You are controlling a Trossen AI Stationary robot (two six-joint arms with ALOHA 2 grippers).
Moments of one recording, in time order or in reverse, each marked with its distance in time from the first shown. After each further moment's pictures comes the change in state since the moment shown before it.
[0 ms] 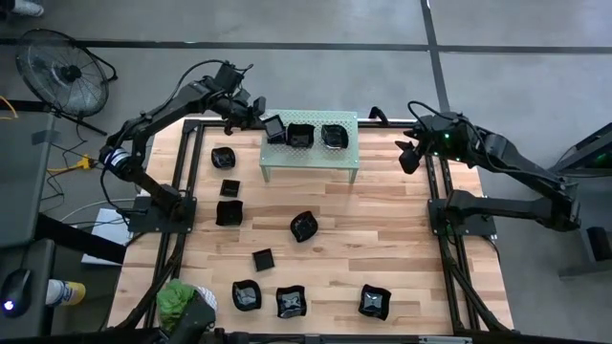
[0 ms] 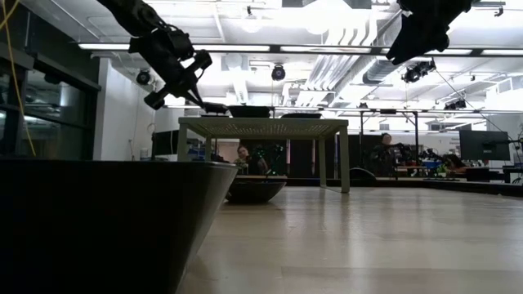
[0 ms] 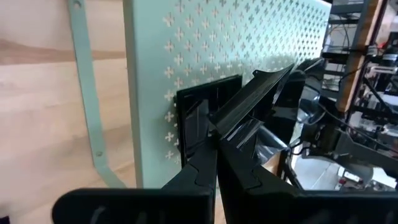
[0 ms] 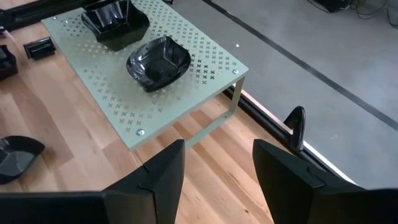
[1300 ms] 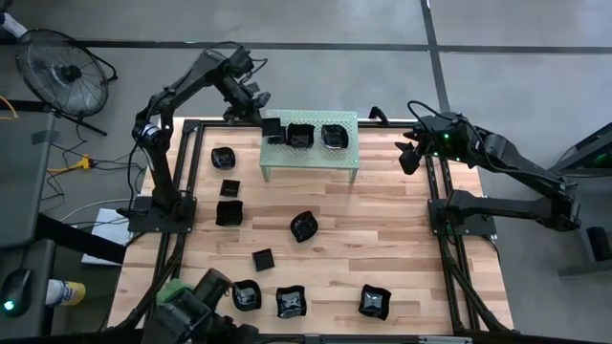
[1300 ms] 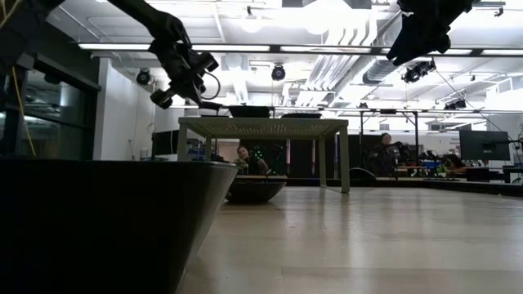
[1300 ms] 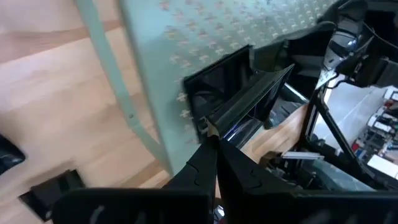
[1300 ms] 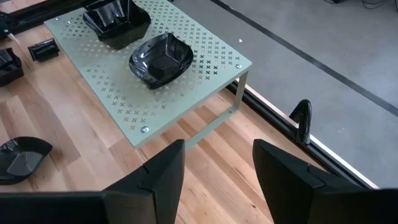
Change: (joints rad) left arm 0.055 0.353 0.500 -0.628 0.104 0.470; right arm 0.000 0.000 0.000 -0.013 -0.015 0.039
